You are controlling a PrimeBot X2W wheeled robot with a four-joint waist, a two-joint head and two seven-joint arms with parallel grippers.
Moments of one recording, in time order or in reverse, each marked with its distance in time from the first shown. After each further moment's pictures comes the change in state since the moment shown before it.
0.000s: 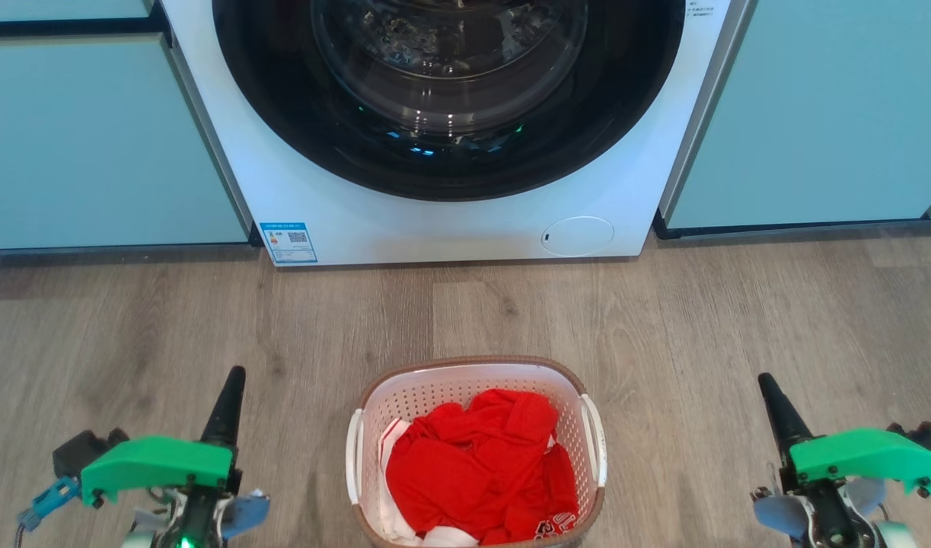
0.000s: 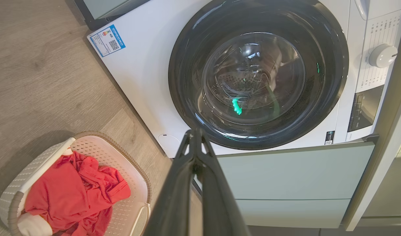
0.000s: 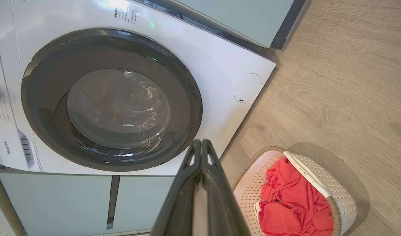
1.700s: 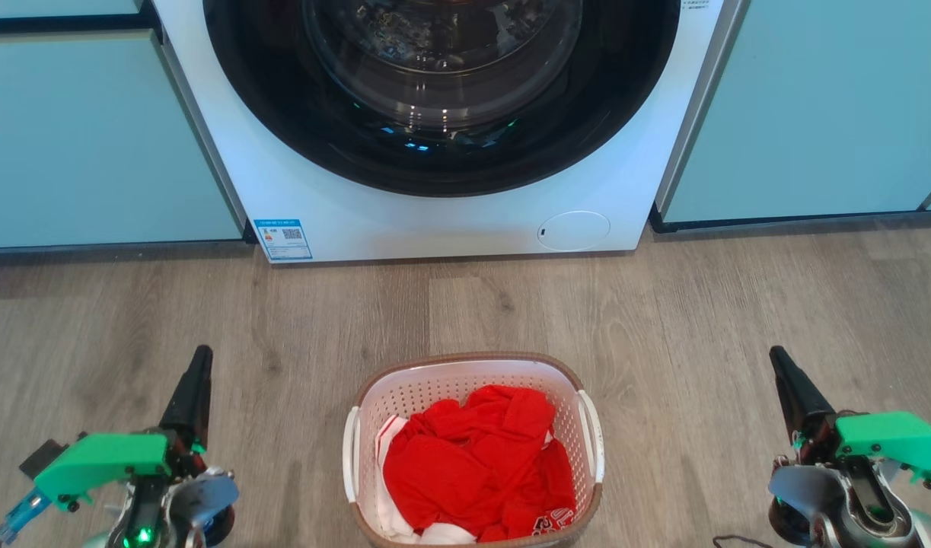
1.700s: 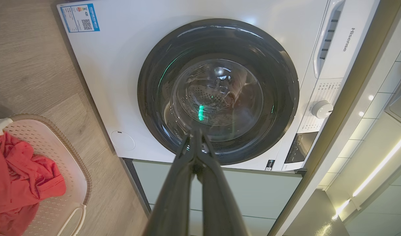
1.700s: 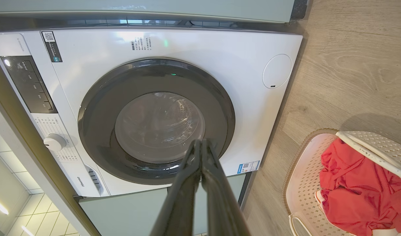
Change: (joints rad) left arm -0.020 -0.002 0.104 -0.015 -0.316 -0.043 0.090; right arm -0.040 -0.001 -0.063 -0.011 0.330 0.000 0.088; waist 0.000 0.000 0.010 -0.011
